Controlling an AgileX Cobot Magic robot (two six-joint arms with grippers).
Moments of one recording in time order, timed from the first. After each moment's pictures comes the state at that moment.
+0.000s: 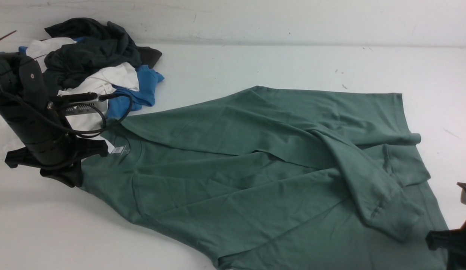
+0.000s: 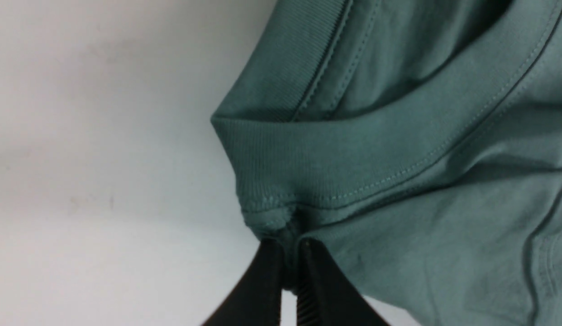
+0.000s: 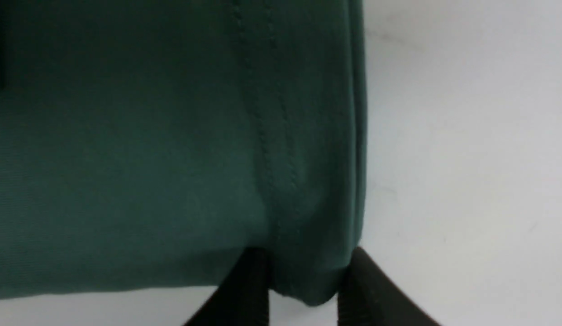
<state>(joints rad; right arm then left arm) -0.10 1.66 -0.79 0.09 1.00 0.00 0.04 1.85 -1.27 -0.08 0.97 -0.09</state>
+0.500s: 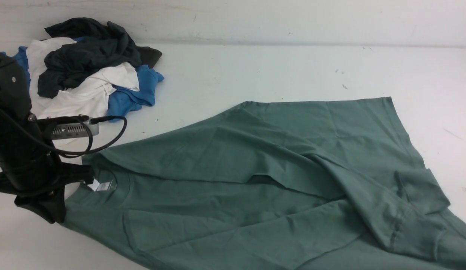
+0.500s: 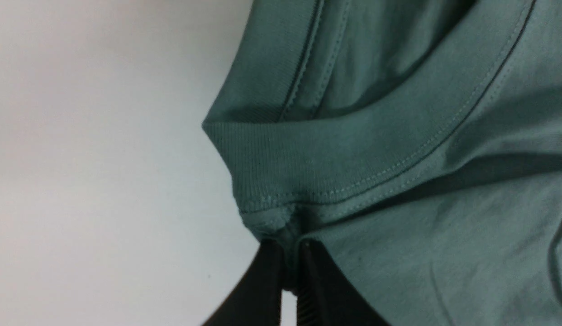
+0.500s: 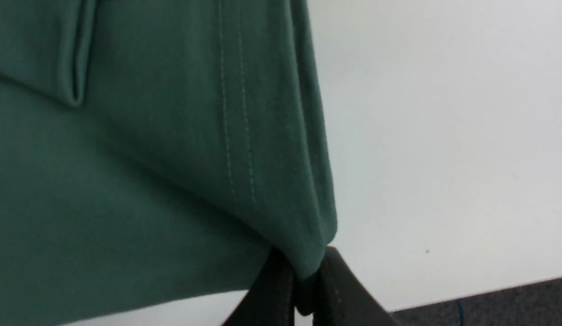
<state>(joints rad) -0.10 1.10 -0.67 -0.07 1.19 0.14 0.04 1.67 -1.11 -0.07 1.16 -0.09</state>
